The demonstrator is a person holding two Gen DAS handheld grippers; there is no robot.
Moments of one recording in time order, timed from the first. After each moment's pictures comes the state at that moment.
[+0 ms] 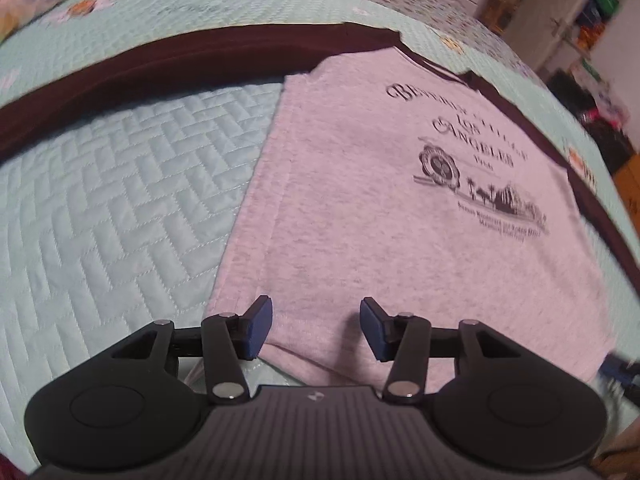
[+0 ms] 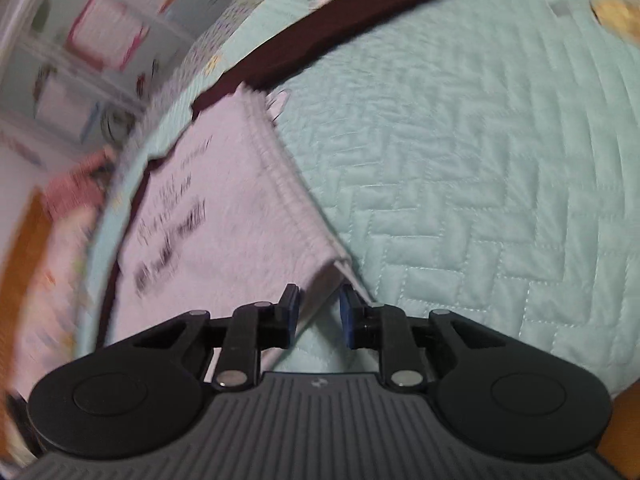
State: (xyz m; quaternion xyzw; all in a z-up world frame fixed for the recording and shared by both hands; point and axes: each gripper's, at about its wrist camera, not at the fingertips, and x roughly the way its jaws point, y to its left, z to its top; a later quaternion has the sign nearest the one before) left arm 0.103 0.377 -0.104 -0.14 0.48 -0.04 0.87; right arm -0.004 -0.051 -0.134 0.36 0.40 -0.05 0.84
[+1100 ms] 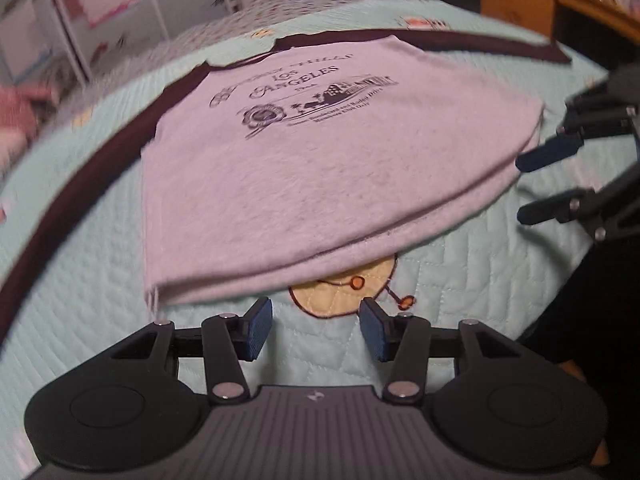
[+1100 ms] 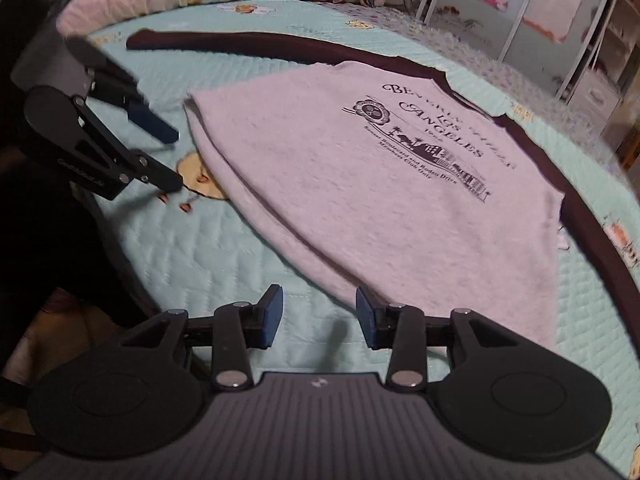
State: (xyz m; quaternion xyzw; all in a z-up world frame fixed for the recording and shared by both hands) left arm -0.017 0.297 -0.105 0.21 0.38 -0.21 0.88; right arm -0.046 0.147 -0.108 -0.21 0.38 0.22 0.88
